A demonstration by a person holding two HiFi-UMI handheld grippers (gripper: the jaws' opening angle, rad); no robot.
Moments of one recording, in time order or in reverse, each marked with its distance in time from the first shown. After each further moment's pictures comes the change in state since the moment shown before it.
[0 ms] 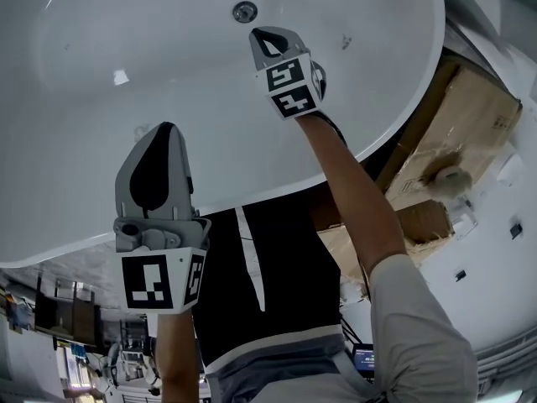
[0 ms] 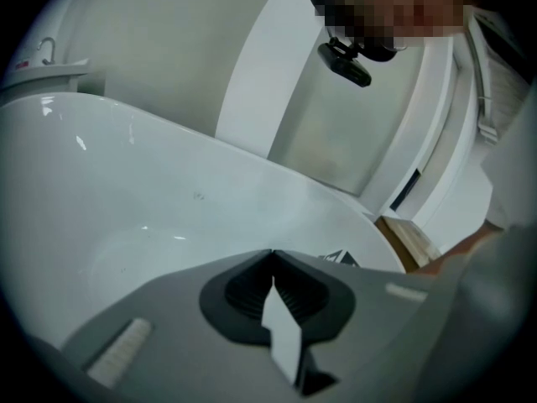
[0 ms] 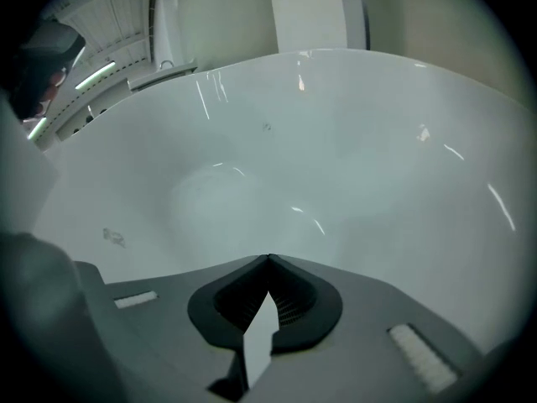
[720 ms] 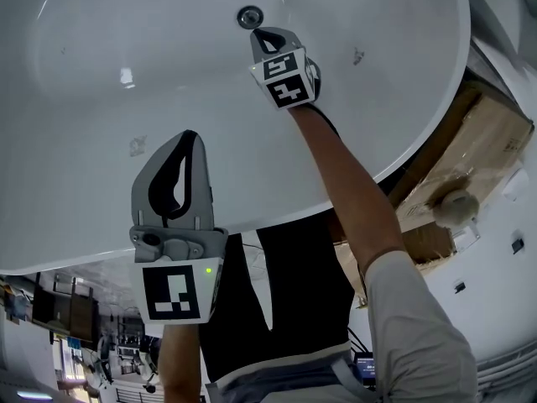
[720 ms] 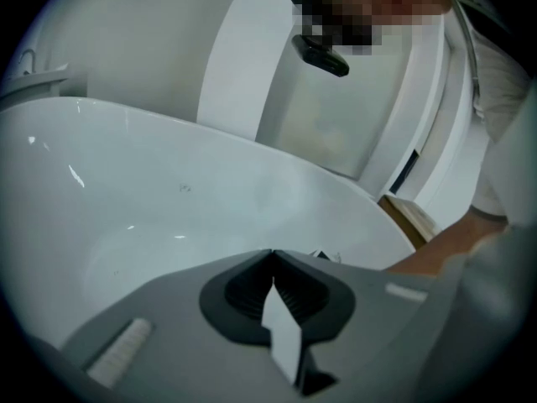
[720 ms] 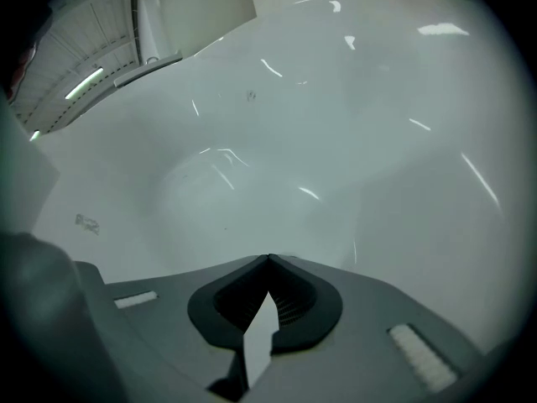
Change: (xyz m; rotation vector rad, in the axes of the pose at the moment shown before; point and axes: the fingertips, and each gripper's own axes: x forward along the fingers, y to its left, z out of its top) left arm 0.049 -0.025 -0.035 0.072 0.081 -0.010; right arm 0.075 -0.024 -0.047 0.066 0.046 0.019
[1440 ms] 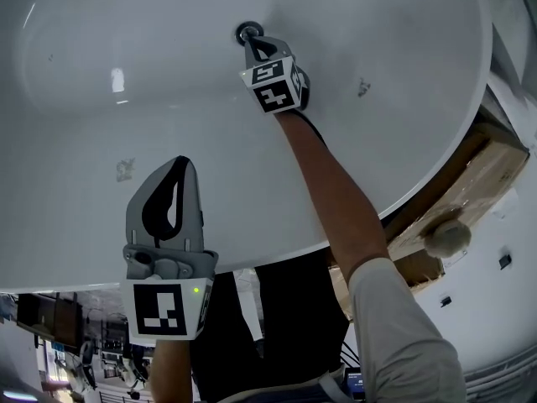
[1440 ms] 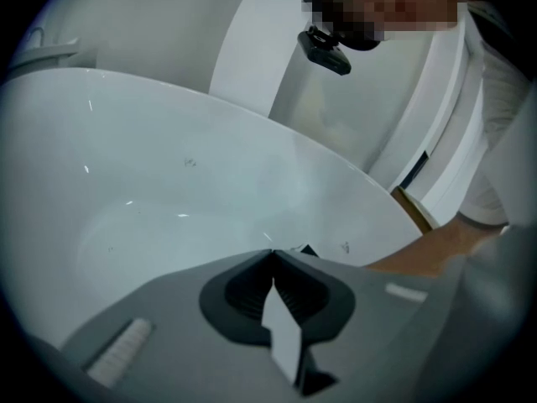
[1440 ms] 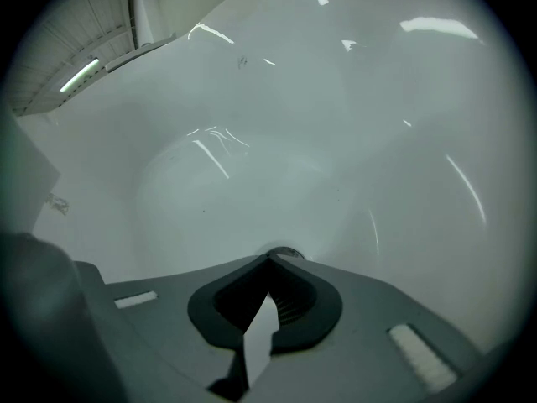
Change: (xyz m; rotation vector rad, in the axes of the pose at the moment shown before) left arm 0.036 0.020 -0.041 -0.076 0.068 0.009; right arm 0.073 -0.016 -0.028 -0.011 0.052 -0.013
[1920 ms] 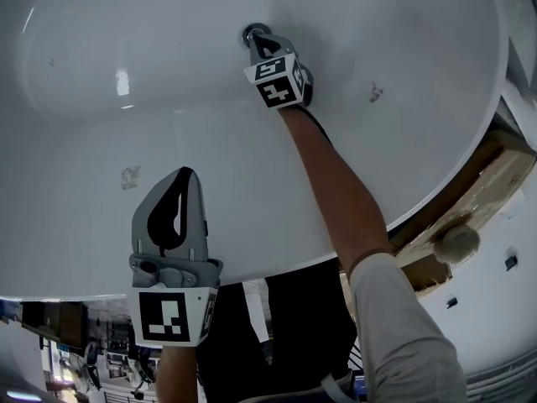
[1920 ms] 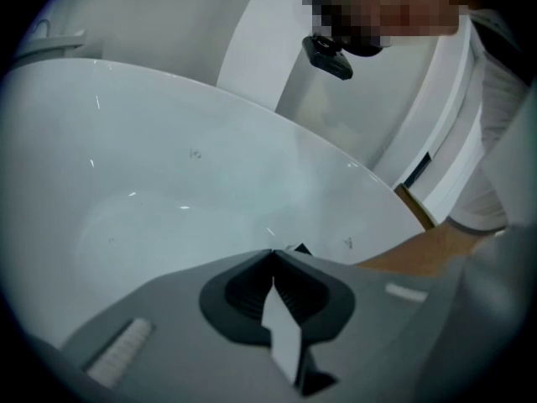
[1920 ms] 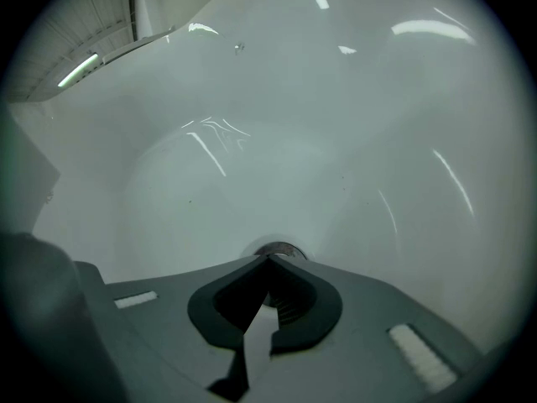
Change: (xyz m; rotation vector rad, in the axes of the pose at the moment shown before) left arm 0.006 0.013 -0.013 -0.020 -0.015 0.006; right arm 0.035 -0.004 -0.011 -0.011 0.006 -0.016
